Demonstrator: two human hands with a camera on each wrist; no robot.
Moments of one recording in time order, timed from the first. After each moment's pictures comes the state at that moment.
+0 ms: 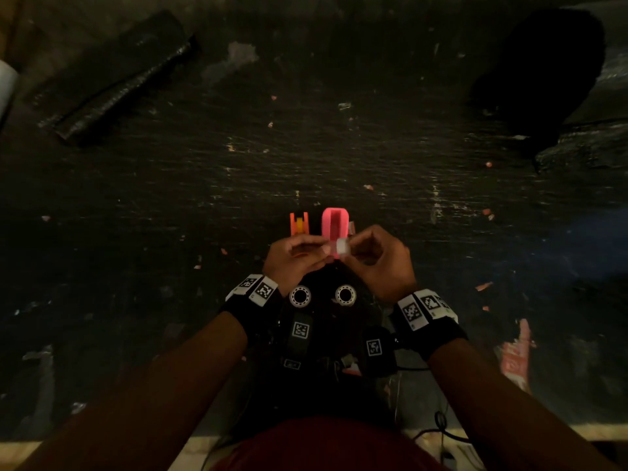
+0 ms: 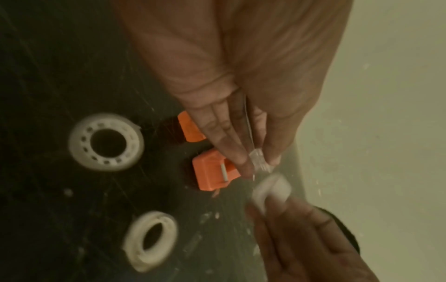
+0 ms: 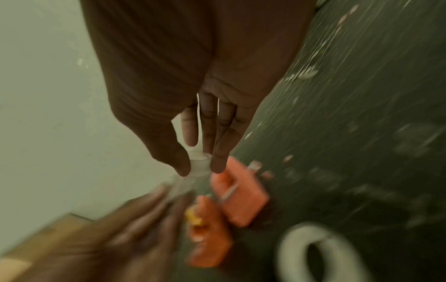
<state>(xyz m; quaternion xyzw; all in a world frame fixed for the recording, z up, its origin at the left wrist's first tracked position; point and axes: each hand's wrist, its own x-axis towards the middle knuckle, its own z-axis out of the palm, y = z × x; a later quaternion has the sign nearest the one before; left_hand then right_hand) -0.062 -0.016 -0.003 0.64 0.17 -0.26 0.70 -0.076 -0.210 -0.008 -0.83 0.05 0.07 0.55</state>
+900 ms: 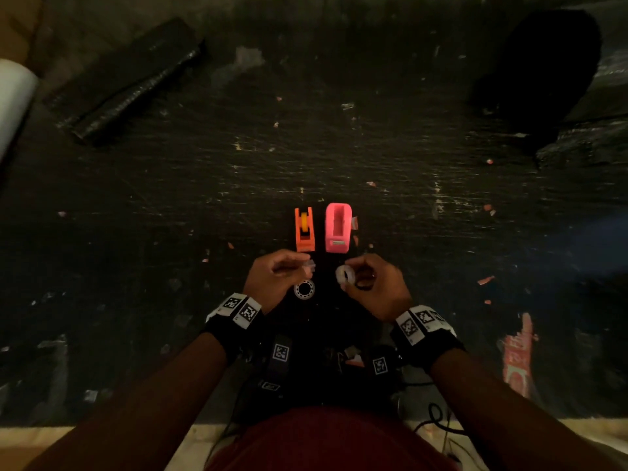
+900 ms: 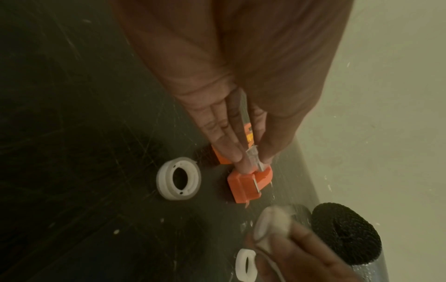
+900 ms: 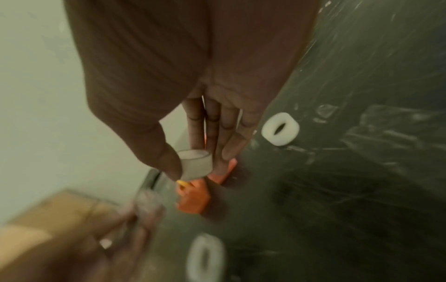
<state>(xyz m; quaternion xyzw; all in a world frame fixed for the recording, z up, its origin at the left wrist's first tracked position) -0.104 0.024 -0.020 0.74 0.13 -0.21 0.63 -0.118 -0.211 -0.030 -0.85 0.04 0.17 0.50</state>
